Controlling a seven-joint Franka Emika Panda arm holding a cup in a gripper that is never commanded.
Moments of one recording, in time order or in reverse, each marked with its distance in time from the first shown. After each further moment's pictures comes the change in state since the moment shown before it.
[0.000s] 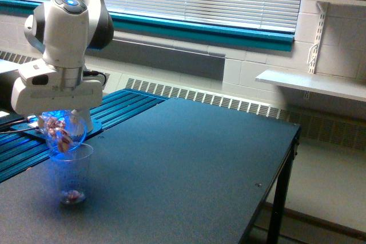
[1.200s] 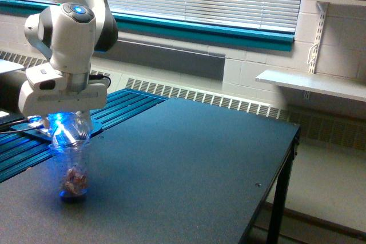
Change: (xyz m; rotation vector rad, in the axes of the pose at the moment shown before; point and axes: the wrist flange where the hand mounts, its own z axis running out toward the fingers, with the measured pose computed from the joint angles) arm -0.015 -0.008 0.010 -0.032 -0.043 0.004
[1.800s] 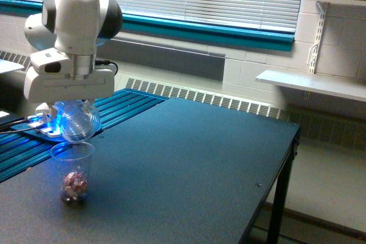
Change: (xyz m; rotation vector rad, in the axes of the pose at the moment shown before) arm 0.006 -0.010 -0.043 0.074 0.074 0.008
